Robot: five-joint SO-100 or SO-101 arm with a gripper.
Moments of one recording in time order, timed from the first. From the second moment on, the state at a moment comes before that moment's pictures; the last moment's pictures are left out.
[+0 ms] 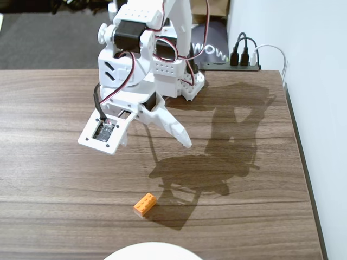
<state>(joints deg) 16.7 103.4 104.2 75.1 -84.7</state>
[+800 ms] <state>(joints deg) 17.4 98.6 102.7 71.0 -89.8</state>
